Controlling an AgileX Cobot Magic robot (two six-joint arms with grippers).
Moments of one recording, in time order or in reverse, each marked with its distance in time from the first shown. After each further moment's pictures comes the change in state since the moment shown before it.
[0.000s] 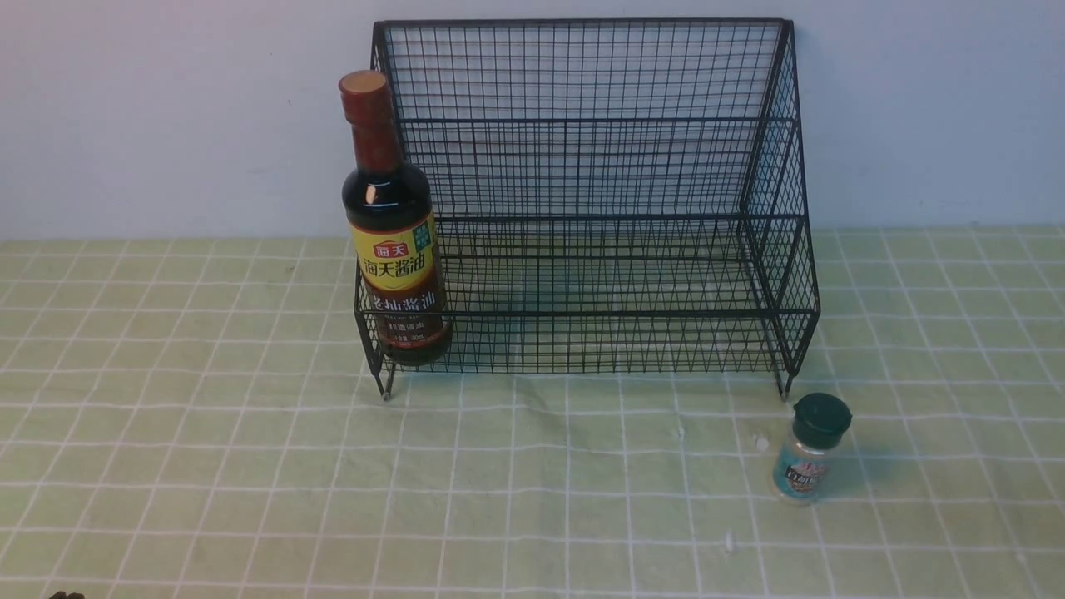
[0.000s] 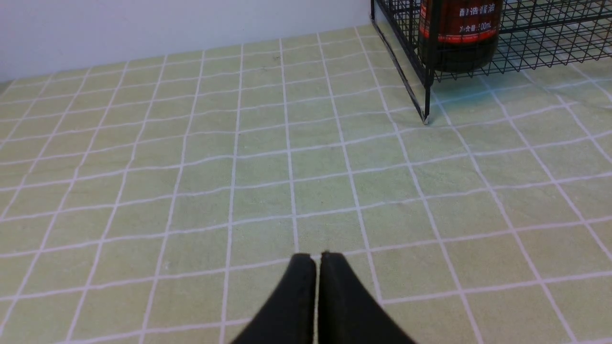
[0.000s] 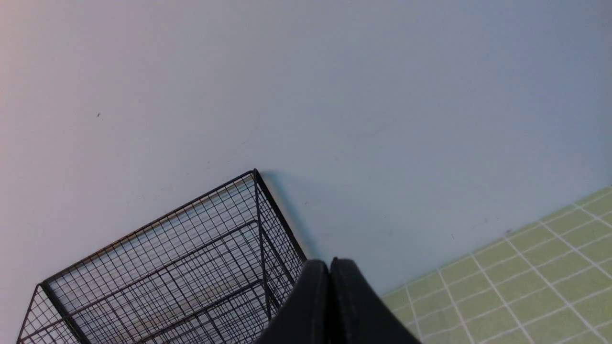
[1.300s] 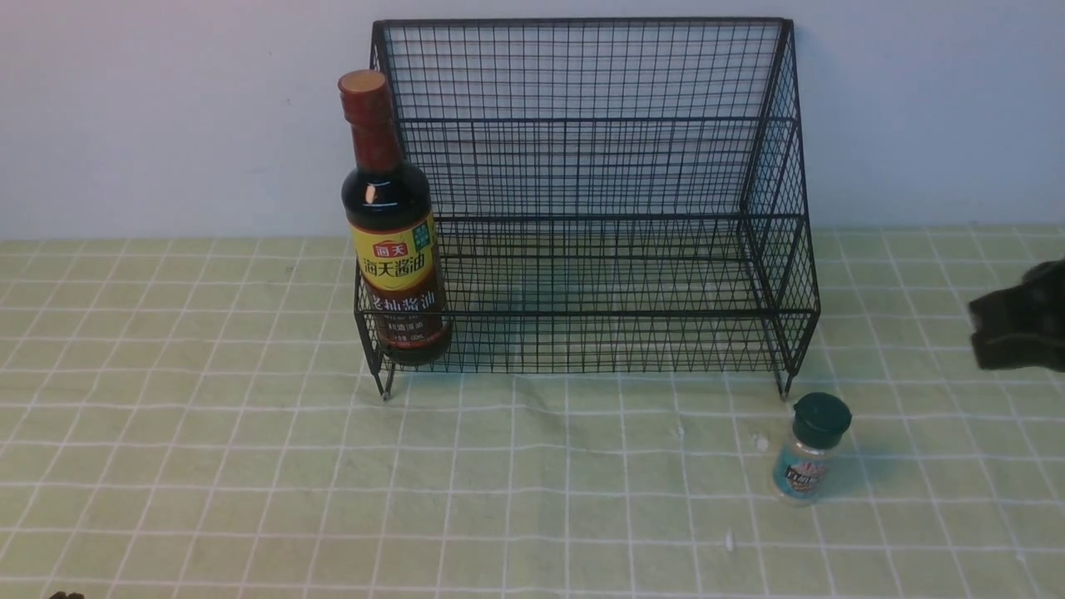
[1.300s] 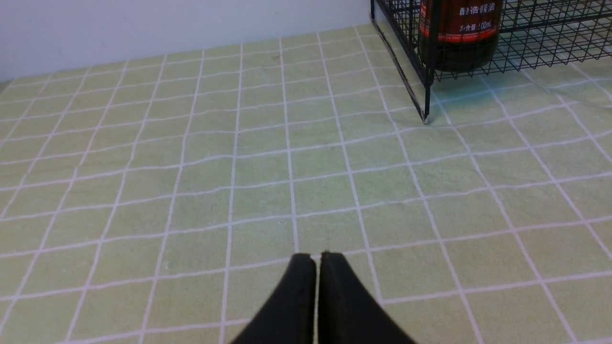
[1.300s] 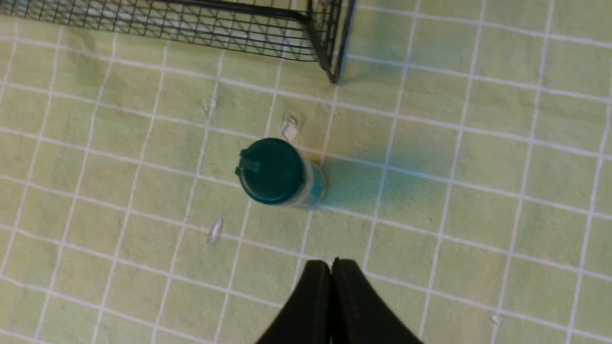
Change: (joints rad) right arm 0.170 1.263 -1.108 -0.118 1.095 -0.330; left arm 0.000 0.000 0.000 0.000 0.000 0.000
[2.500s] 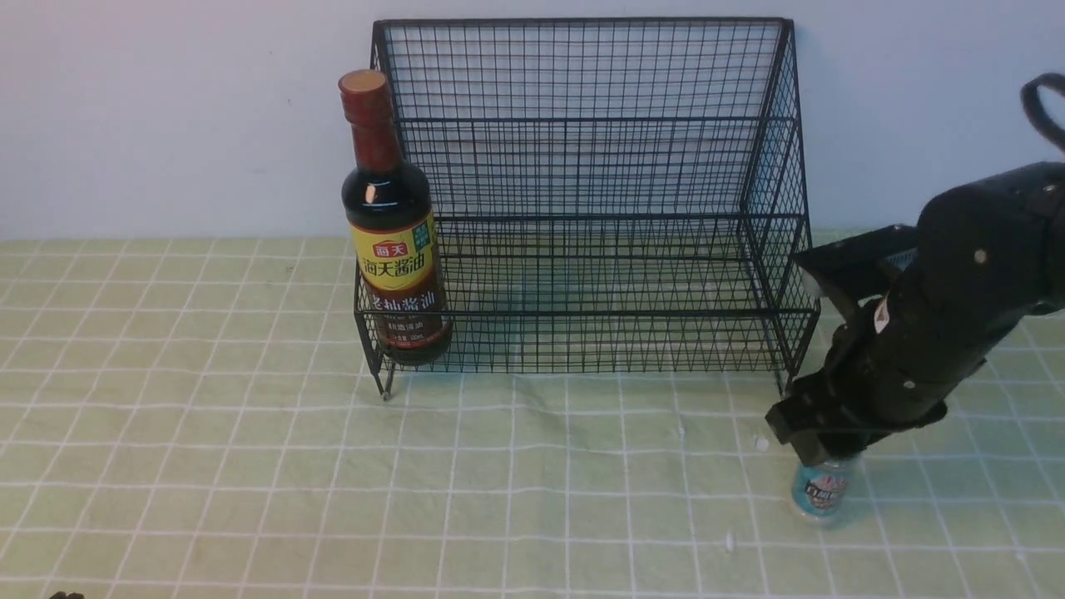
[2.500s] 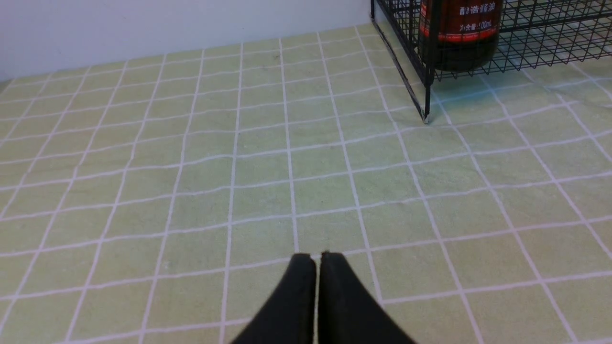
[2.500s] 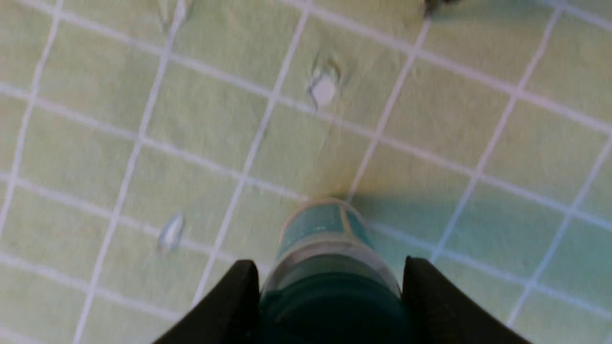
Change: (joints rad) right arm 0.223 0.382 -0.027 -0.189 -0.093 0.138; left arm 0.000 0.000 0.000 0.000 0.001 0.000
